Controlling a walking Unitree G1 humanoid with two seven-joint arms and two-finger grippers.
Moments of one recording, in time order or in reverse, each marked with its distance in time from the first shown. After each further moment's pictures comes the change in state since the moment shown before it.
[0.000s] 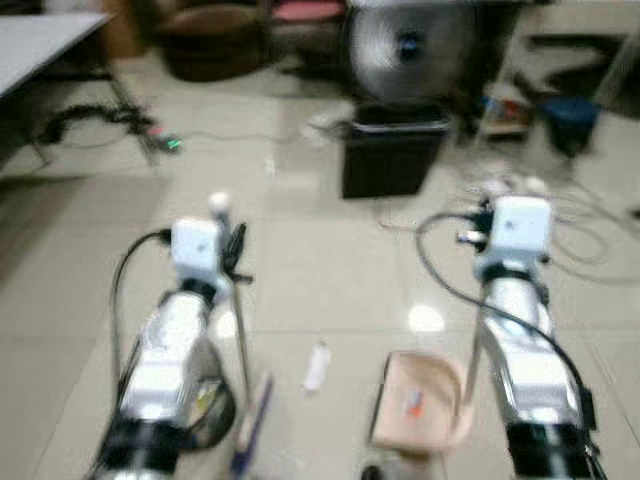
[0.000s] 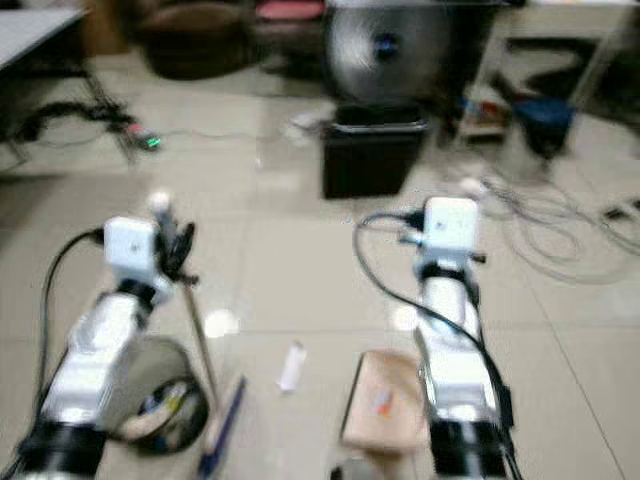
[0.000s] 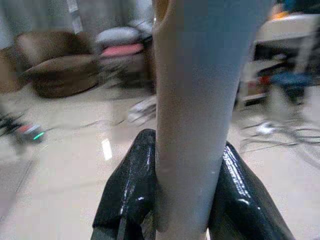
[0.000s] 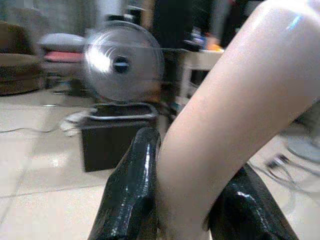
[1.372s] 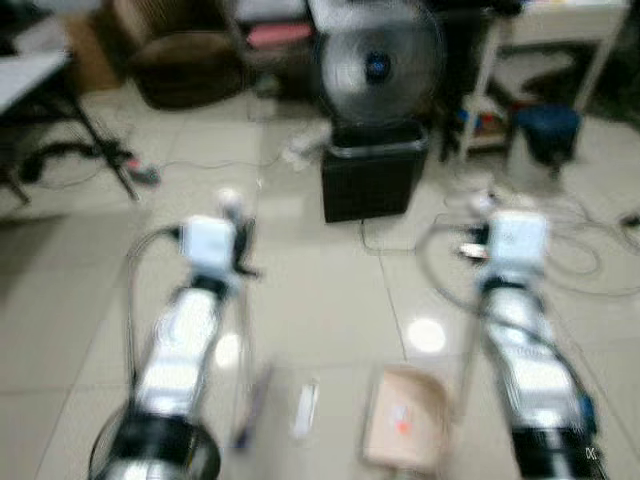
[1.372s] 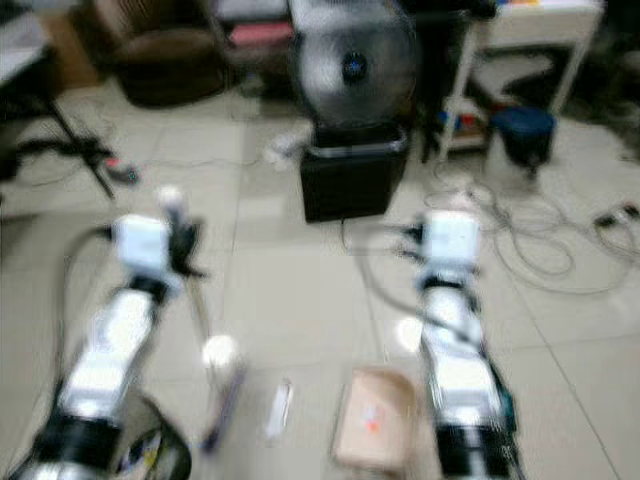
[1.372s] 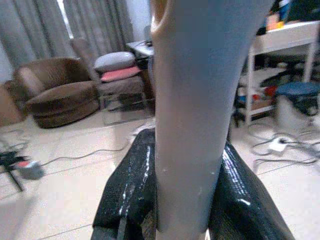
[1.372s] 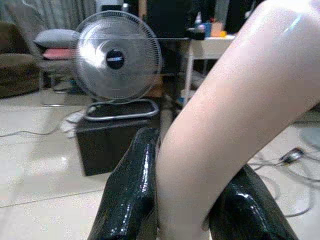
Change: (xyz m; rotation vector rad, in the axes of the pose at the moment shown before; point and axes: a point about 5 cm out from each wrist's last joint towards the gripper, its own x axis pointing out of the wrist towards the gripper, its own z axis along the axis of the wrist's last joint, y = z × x) left arm 0.006 -0.008 -0.001 0.035 -0.038 0.013; right arm 0.000 -0.004 -0.019 0.012 0.057 0.053
